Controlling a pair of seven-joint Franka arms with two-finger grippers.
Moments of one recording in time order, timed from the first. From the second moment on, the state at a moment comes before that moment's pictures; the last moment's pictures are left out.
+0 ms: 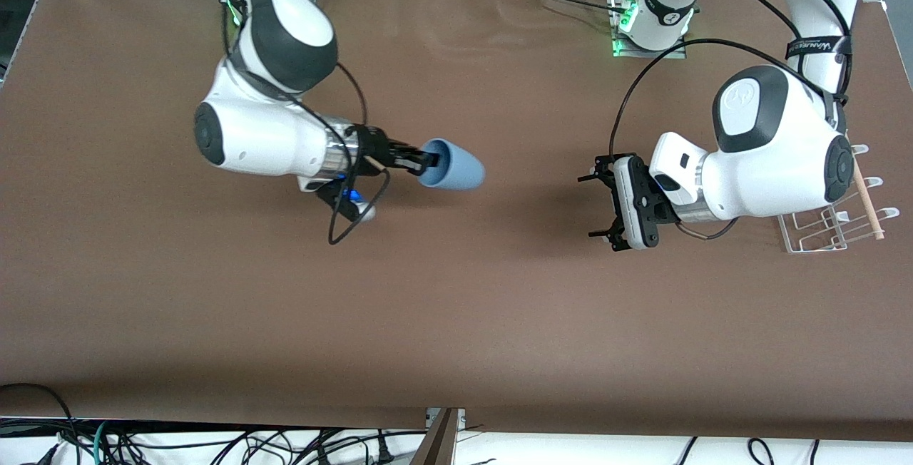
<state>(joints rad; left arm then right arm) -0.14 0.42 -0.11 -1.50 -0.60 1.85 1.21 0.46 0.46 0.10 -1.46 0.85 2.03 0.79</state>
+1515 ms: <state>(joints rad) -0.10 0.35 -0.20 -1.52 -0.53 1.84 1.51 0.69 0.56 0.09 -1.33 1.02 2.44 1.09</state>
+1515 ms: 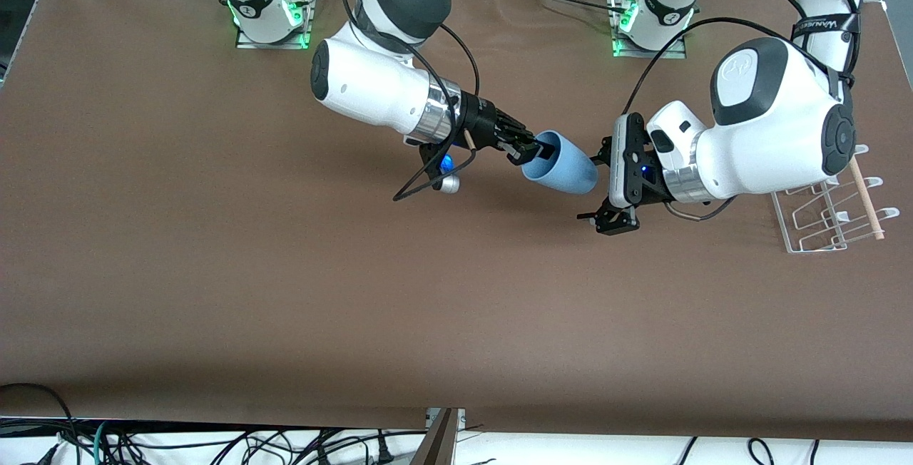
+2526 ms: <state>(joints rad) -0.11 0.34 -0.24 -1.51 -0.51 1.85 1.50 0.69 0.56 0.09 -1.32 1.03 2.44 1.09</state>
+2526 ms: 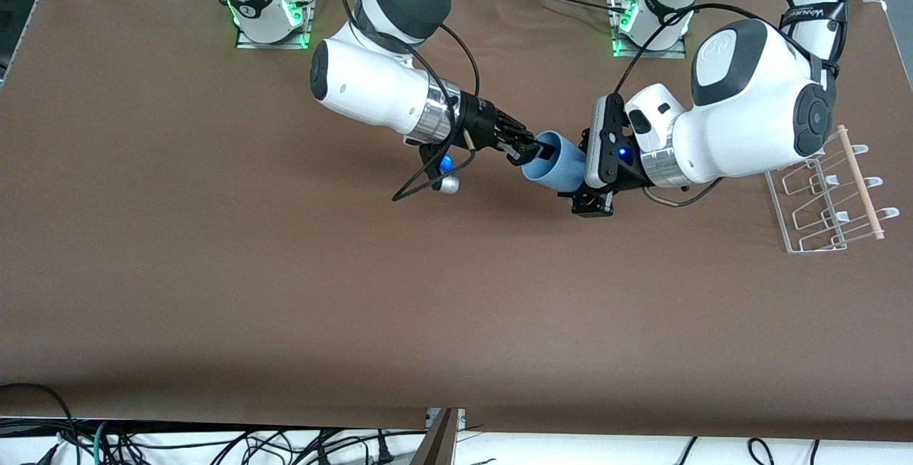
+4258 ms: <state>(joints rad) -0.03 0.33 -0.03 -1.51 0.73 1.53 1.40 0.45 0.00 -0.26 -1.55 0.63 1.57 0.63</state>
